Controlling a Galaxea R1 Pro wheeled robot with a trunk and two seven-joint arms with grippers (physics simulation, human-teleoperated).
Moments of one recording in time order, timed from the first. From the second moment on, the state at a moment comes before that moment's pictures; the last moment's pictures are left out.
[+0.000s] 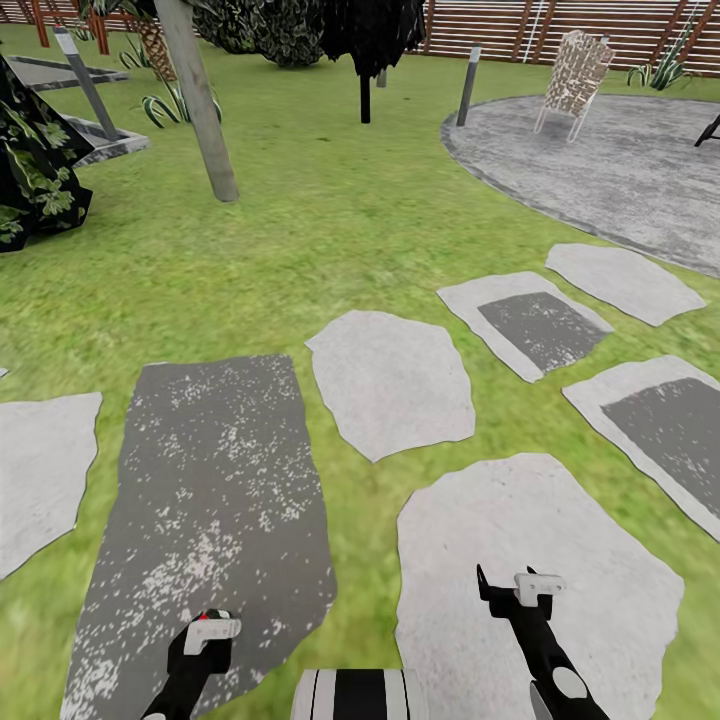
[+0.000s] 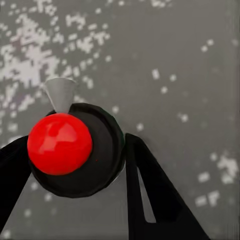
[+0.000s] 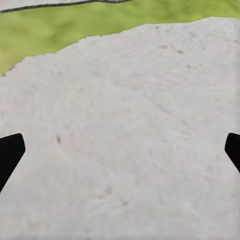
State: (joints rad) left arm -0.33 0.06 0.00 -0.43 0.01 -0.42 0.00; right arm -0.32 -0.06 -0.06 -0.67 0.00 -0.39 0.00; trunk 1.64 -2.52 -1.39
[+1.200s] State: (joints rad) left arm -0.33 0.06 0.00 -0.44 0.01 -0.42 0.00; right arm -0.32 -0.06 -0.06 -0.67 0.00 -0.39 0.00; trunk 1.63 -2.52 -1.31
